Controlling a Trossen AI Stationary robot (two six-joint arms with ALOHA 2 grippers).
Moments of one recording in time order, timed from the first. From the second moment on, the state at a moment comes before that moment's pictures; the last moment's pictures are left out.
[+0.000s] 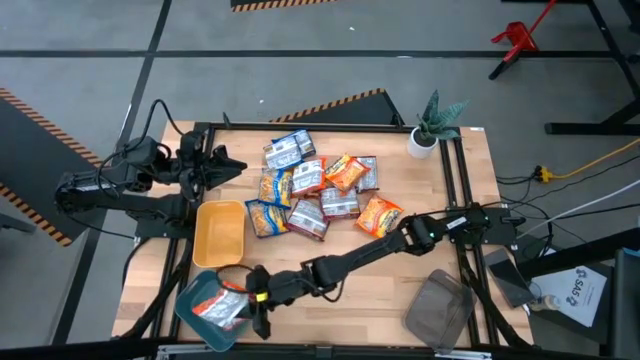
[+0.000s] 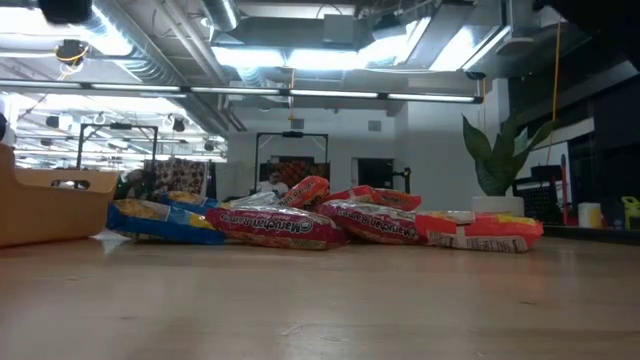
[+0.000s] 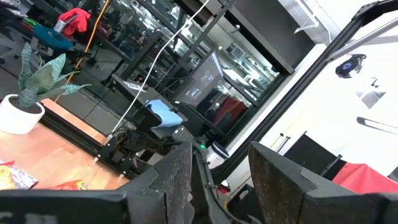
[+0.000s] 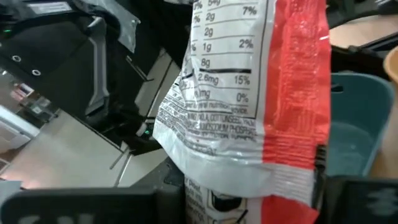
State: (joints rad) left arm 0.10 0.53 0.74 0.04 0.10 -0.75; right arm 0.38 2.59 2.33 0.06 0.01 0.60
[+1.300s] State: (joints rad) left arm 0.09 0.53 0.74 0.02 0.21 -0.78; right arm 0.33 2.65 2.35 0.05 -0.14 0.44
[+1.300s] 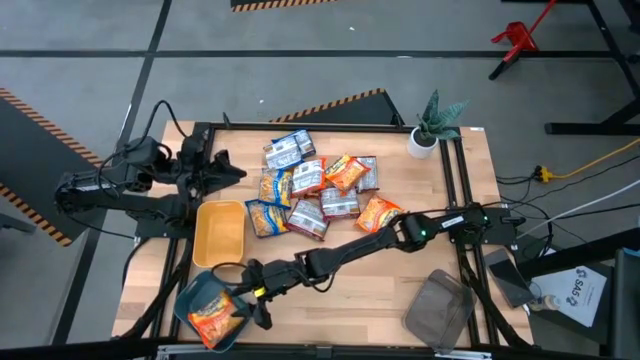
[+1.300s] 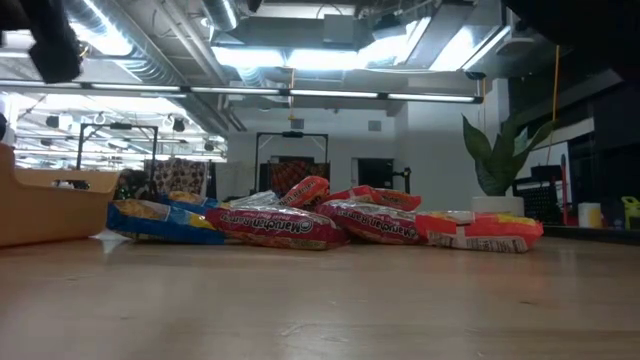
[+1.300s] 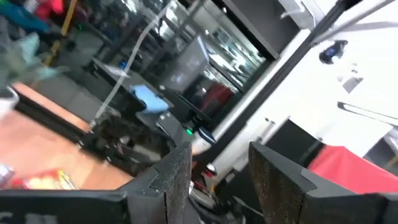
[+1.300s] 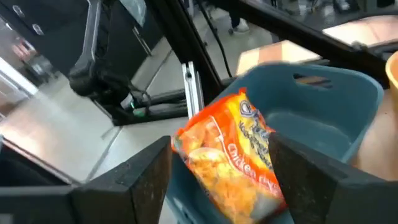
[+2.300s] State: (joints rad) left arm 0.40 1.01 0.74 -0.21 0.35 -0.67; right arm -0.07 2.09 2.26 -1.43 0.43 0.72
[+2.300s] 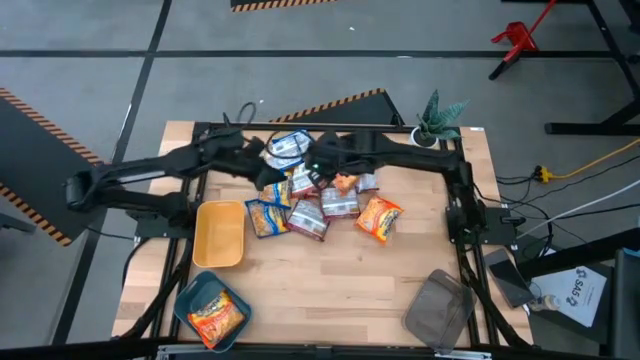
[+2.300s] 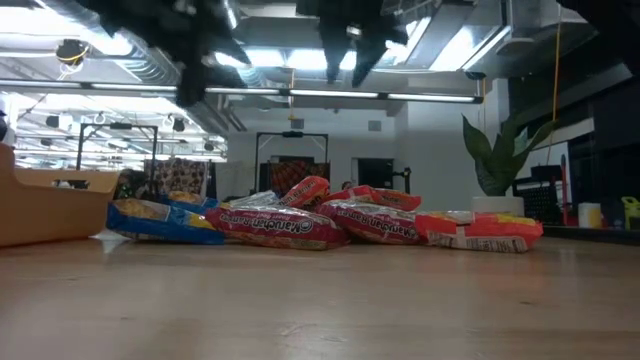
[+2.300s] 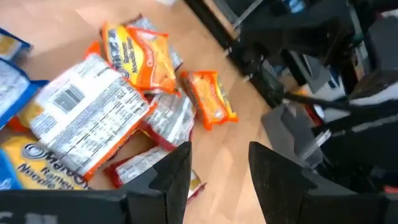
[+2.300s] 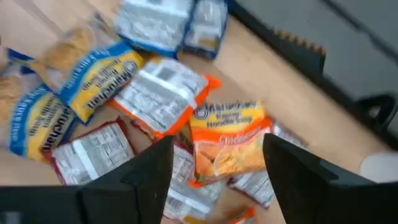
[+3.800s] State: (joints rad) left arm 0.50 1.63 0.74 -0.08 0.34 -0.44; right arm -0.30 1.96 1.43 -0.36 0.01 0.93
